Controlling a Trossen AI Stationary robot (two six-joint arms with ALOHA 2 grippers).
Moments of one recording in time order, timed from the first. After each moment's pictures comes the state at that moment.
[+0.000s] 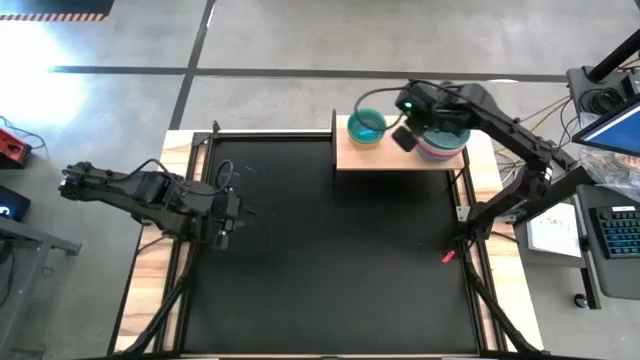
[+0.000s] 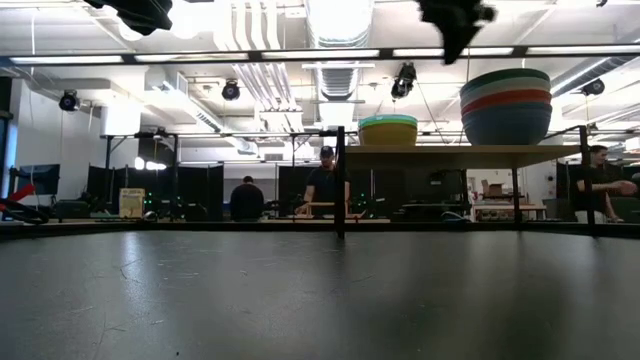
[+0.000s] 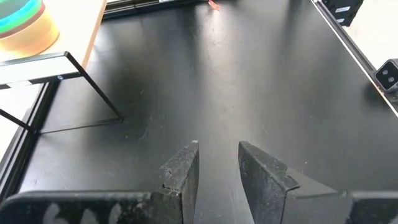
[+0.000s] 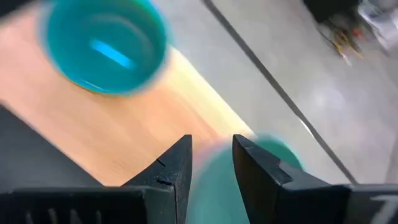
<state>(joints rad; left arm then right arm) -0.22 0.82 0.92 -0.72 -0.18 0.01 -0.46 1.52 1.89 -1.46 0.49 0.12</state>
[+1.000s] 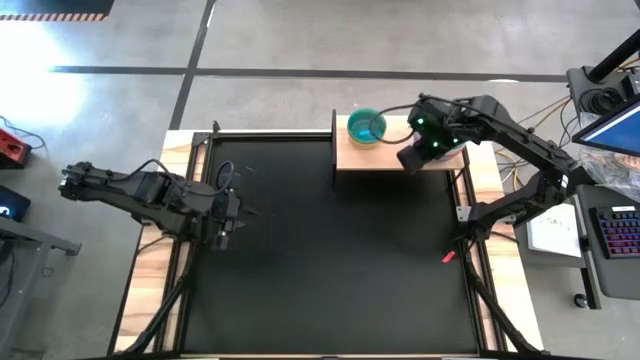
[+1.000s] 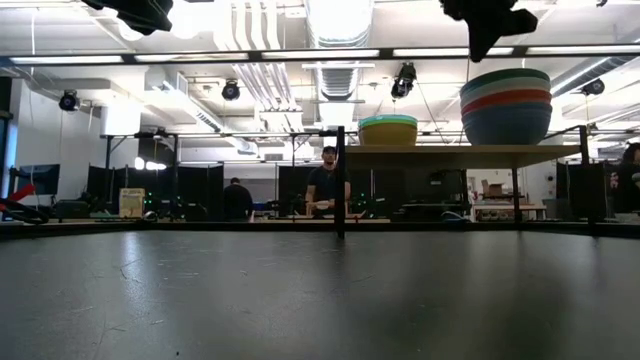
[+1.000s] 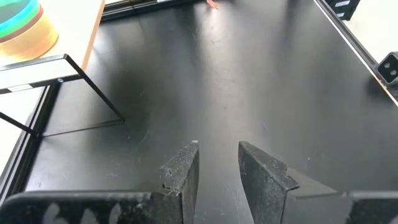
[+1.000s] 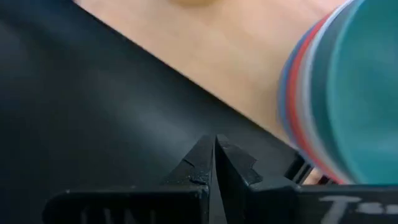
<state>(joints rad) -0.22 0.82 0.91 -0.72 -0.18 0.04 -0.44 1.38 1.74 -1.57 0.08 0.52</state>
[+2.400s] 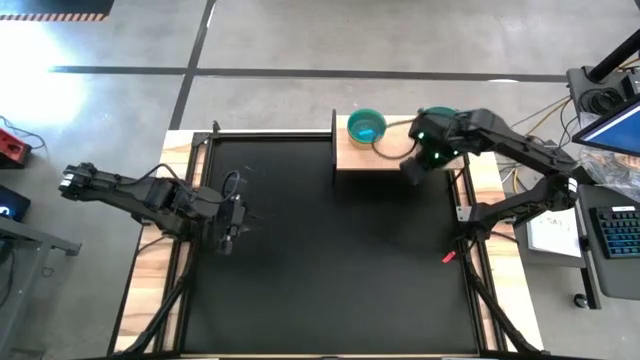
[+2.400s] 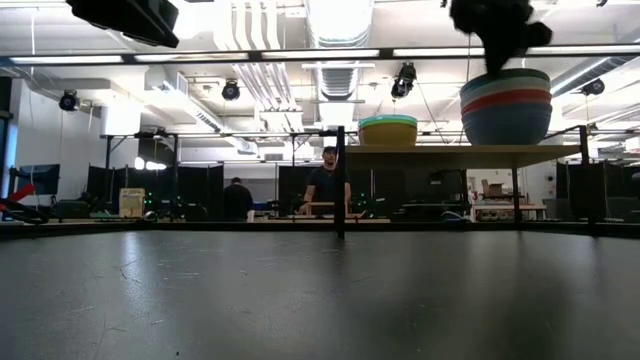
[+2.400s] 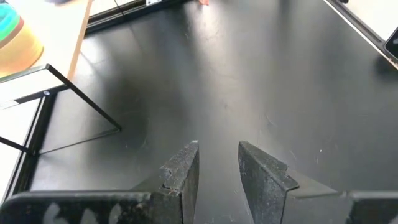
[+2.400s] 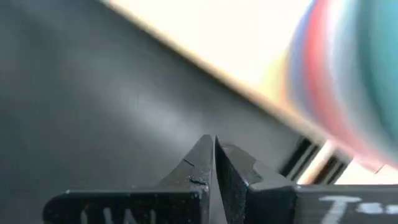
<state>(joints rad) -0.22 0.82 0.81 -0.60 -0.17 0.15 -0.40 1.29 1.50 -1.51 0.07 0.57</state>
